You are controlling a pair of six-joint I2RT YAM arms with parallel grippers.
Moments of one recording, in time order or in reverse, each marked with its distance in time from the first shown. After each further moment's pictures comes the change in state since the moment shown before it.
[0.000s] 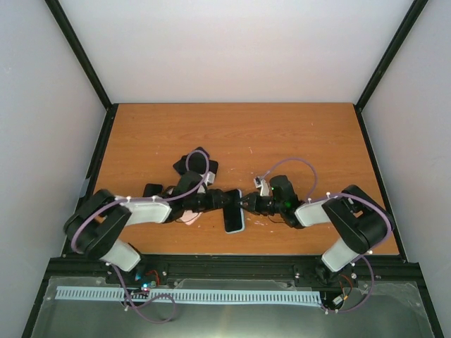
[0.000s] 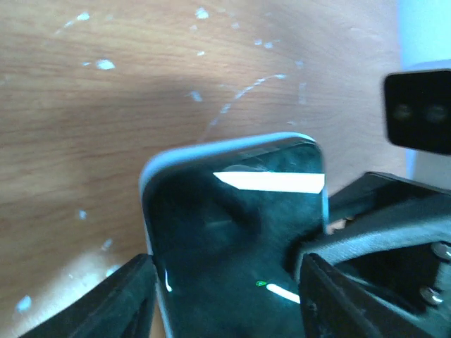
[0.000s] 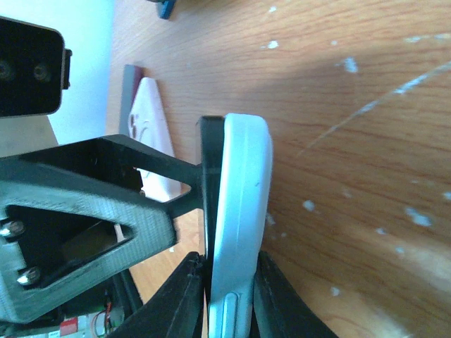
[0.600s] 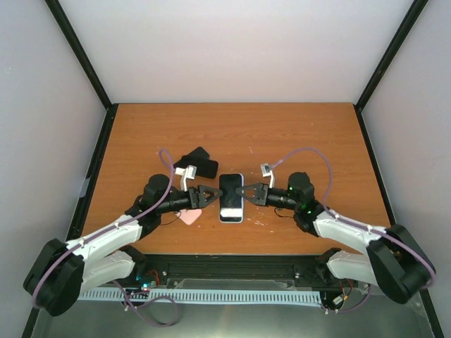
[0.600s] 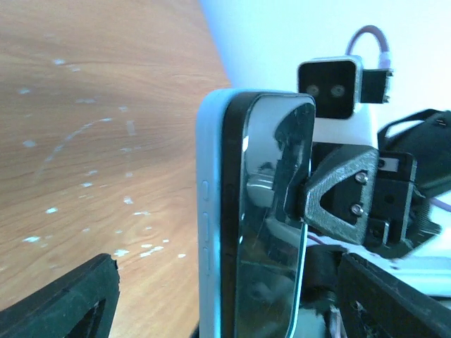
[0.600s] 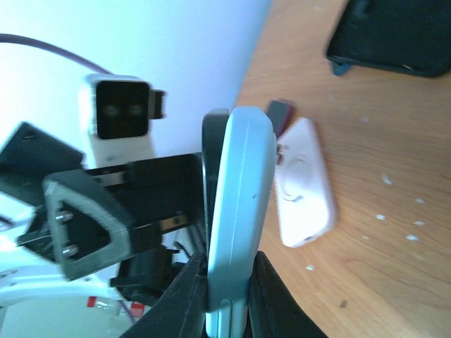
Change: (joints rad) left arm 0.109 -0.511 -0.177 0.060 0.220 -0.039; right arm 0.000 -0.389 -0.019 0.007 -0.090 0.079
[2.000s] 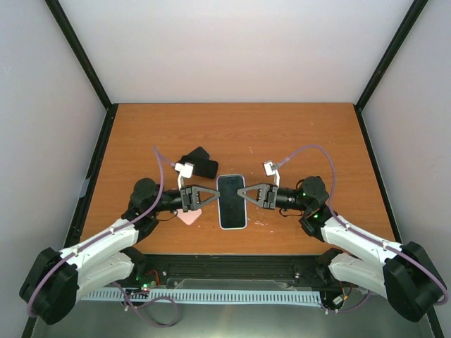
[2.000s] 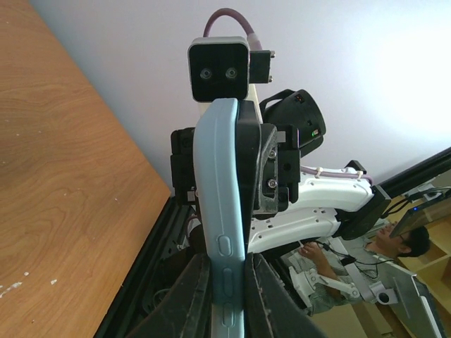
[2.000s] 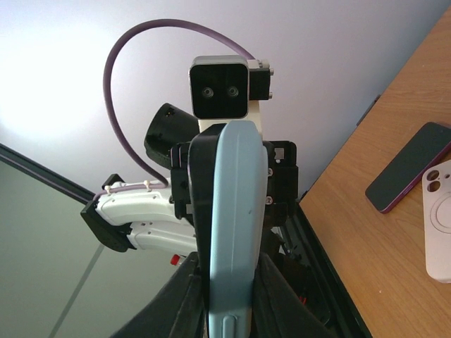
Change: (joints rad) left arm 0.007 -0.092 -0.015 0.358 0.254 -0.160; right arm 0.016 -0.200 0.000 0.149 -0.160 0.137
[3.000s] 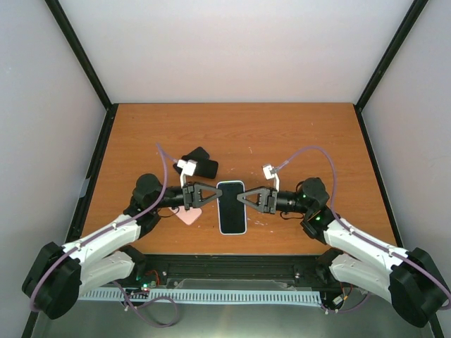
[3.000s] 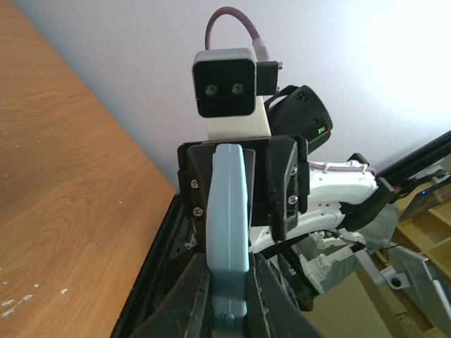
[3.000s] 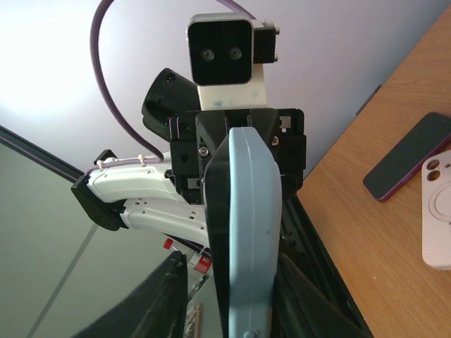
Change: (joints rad) left arm 0.000 0.040 0.042 -0.007 0.031 0.059; right arm 0.027 -0.048 0.000 -0.090 -0.010 -0.081
